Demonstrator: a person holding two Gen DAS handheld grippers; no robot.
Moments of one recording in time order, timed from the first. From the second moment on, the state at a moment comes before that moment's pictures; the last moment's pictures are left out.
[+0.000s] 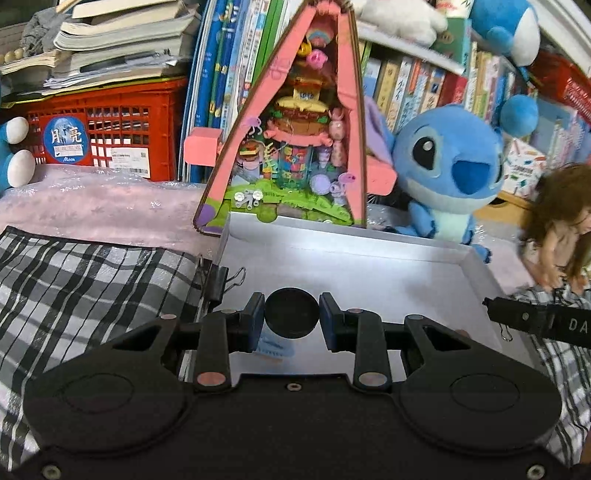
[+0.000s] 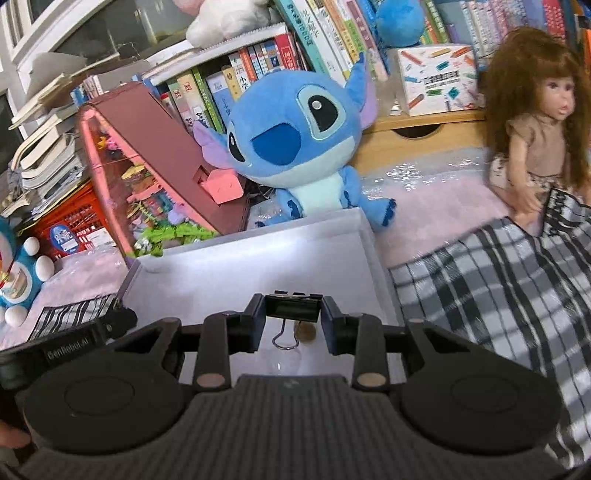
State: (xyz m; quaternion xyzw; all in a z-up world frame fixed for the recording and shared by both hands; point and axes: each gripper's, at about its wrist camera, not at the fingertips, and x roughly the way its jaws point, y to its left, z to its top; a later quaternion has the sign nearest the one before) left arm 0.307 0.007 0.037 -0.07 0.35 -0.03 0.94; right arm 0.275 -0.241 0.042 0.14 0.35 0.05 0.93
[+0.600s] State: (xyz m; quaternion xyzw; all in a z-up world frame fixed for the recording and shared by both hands) left arm 0.335 -0.001 0.015 -0.05 0.37 -0.01 0.93; right arm 0.325 -0.220 0.006 0.09 0.38 0.06 0.92
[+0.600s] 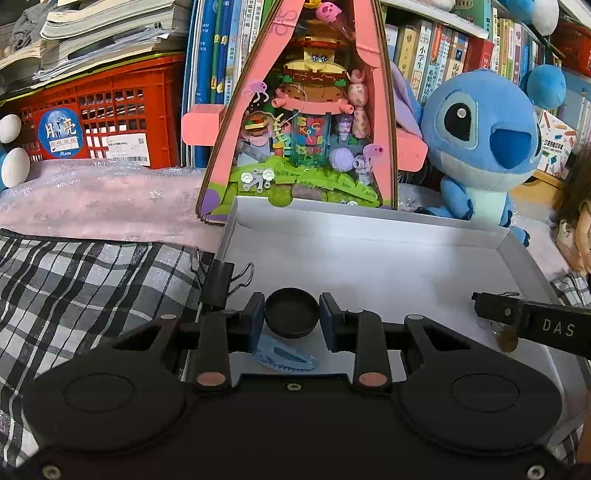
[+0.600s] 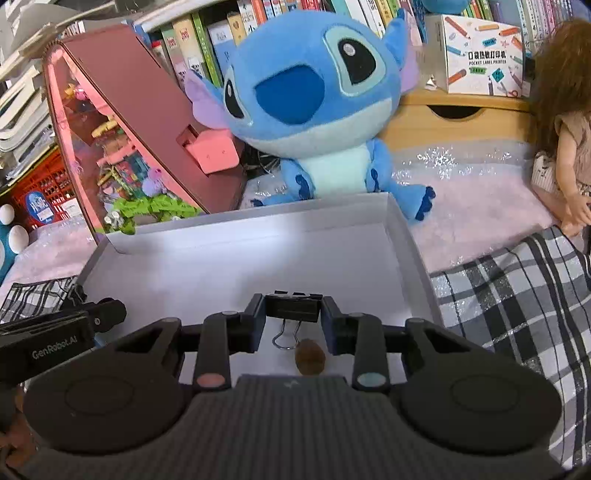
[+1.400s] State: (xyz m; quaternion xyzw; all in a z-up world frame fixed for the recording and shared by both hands) left arm 0.298 -0.002 0.035 -0.03 0.32 -0.03 0.95; right arm 0.301 -0.226 0.024 0.08 0.34 0.08 0.93
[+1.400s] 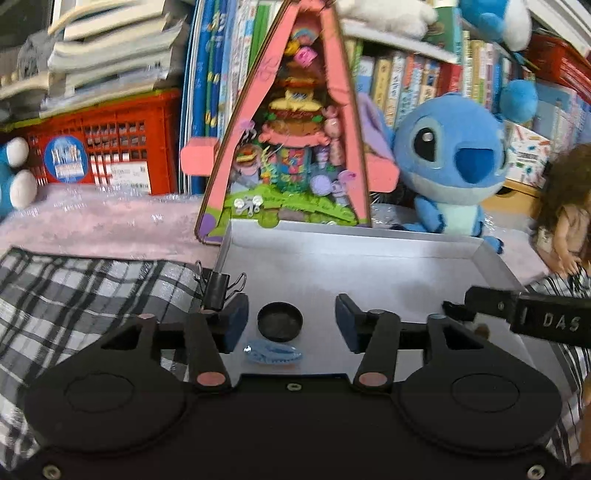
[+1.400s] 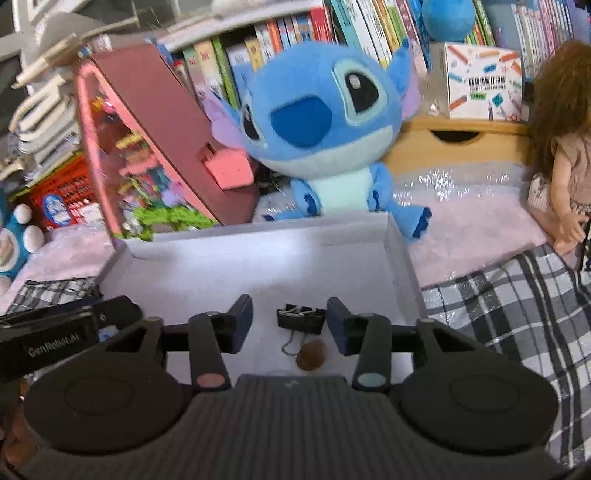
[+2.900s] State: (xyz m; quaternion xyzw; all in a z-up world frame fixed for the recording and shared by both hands) left arm 0.064 0.001 0.013 0.03 0.29 -0.13 0.95; right arm 0.059 -0.230 0.016 0.02 0.28 0.20 0.94
